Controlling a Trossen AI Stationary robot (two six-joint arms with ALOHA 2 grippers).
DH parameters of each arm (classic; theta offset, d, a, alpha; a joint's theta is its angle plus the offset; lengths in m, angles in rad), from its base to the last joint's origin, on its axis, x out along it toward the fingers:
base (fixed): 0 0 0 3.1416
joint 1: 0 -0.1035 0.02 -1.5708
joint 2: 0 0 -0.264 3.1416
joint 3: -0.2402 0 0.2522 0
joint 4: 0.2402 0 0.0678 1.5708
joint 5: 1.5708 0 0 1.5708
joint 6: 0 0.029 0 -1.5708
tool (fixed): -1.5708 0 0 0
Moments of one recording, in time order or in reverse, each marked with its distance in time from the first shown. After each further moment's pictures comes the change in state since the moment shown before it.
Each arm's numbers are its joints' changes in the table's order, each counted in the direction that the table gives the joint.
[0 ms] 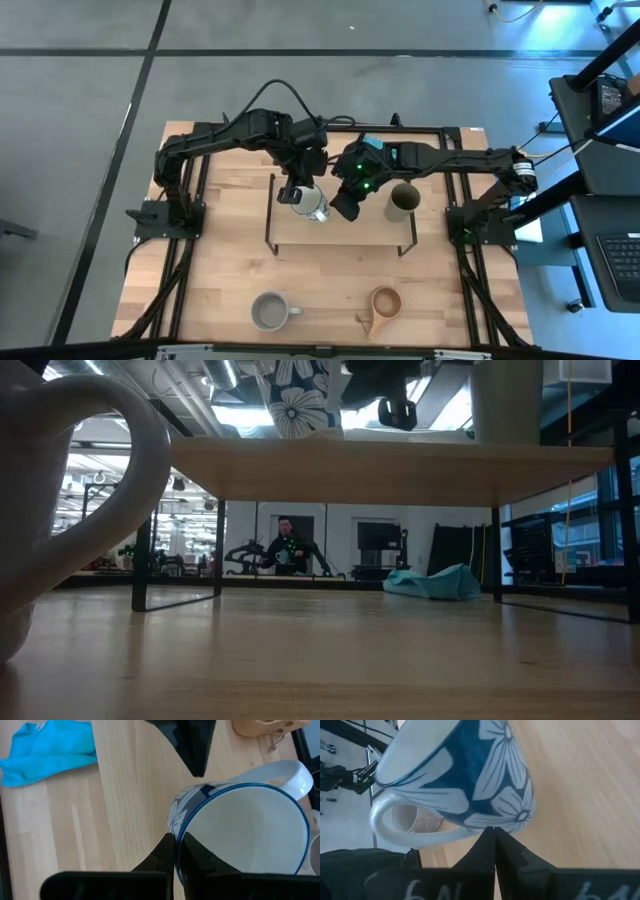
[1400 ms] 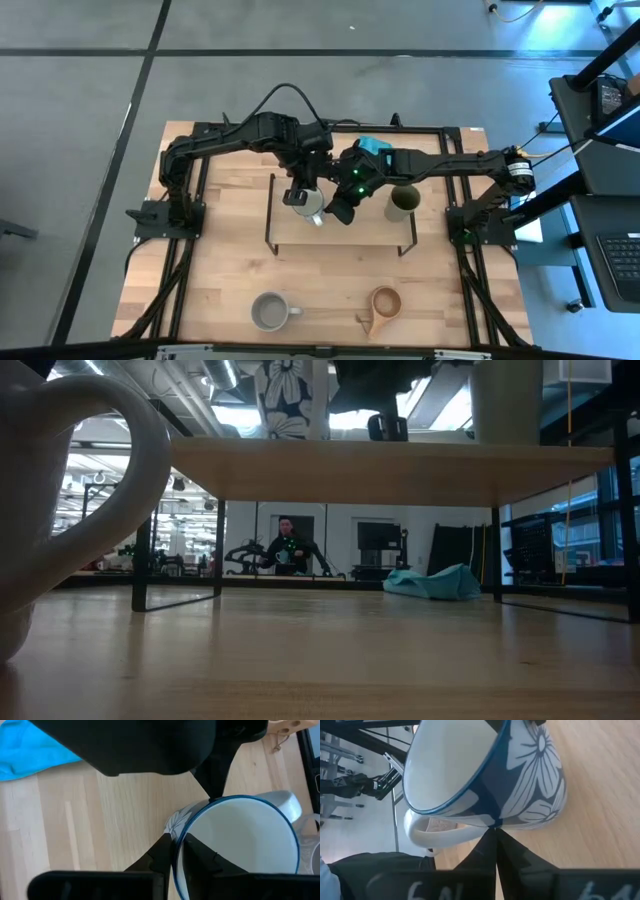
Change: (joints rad) left arm -0.001 -0.037 0.002 -0.020 -0.007 -0.030; right arm -0.011 -0.023 0.105 -0.180 0.079 0.058
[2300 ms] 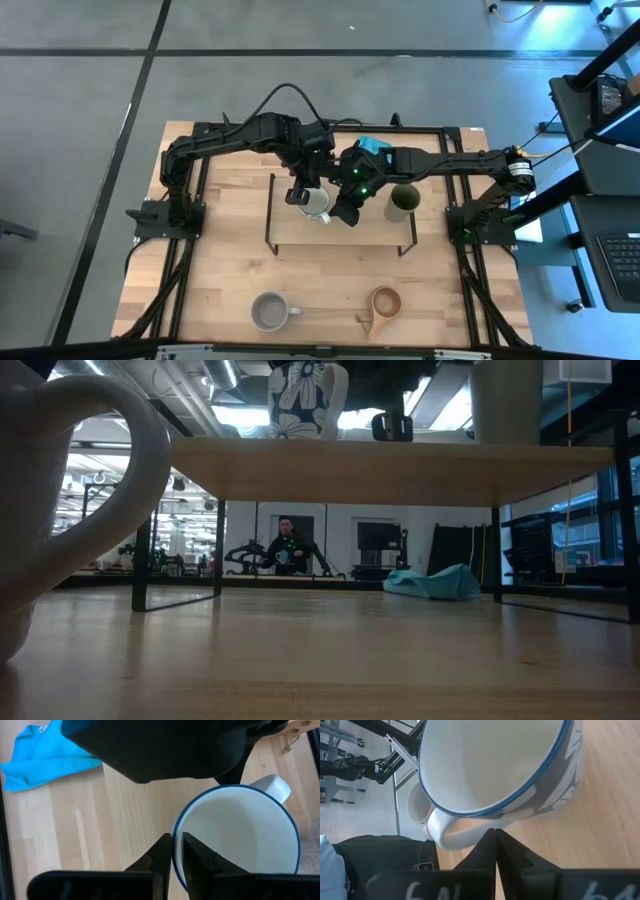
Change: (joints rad) left arm 0.000 -0.007 0.000 -0.034 0.029 0.032; right arm 0.003 -0.001 -0.016 0.088 0.054 -0.059
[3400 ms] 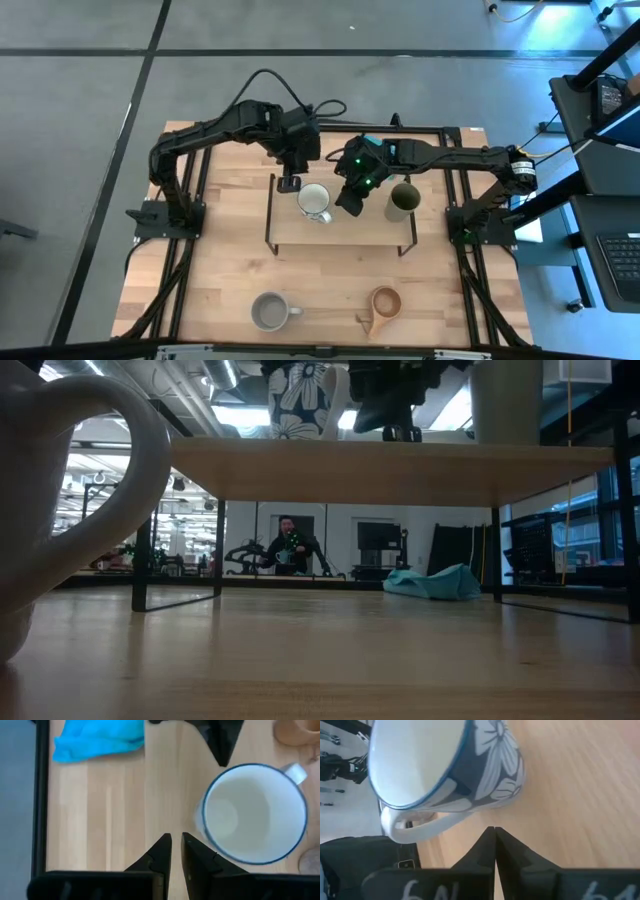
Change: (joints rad) left arm -0.038 0.082 -0.005 0.075 0.099 -0.092; right arm 0.077 0.027 0.005 0.076 -0.023 -0.052
